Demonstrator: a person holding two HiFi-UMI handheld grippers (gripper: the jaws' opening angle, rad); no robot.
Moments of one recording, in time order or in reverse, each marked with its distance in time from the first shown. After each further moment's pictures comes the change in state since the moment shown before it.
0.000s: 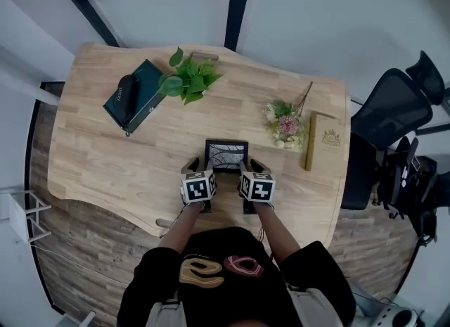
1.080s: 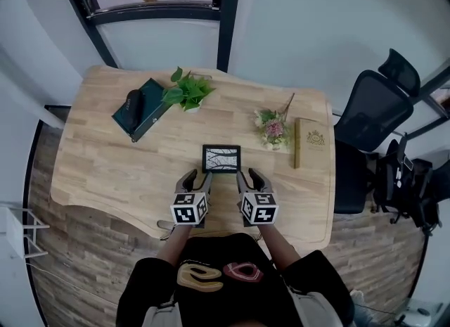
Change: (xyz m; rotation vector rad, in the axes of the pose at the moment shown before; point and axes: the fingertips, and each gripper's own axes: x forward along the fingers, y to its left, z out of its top) left arm -0.111 -0.040 0.013 0.105 -0.316 -0.217; right arm -0.114 0.035 0.016 -0.089 -0.371 0.075
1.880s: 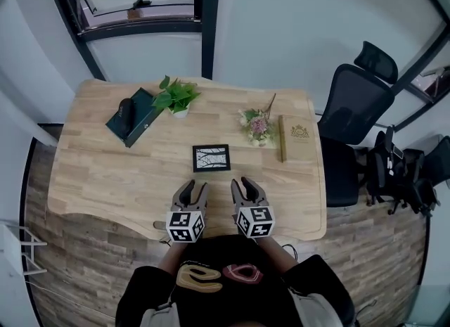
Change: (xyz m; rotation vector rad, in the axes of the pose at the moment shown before) left arm -0.065 -0.049 -0.004 0.075 -0.190 -0.113; right arm -0.075 0.022 -0.005 -0.016 -0.194 -0.001
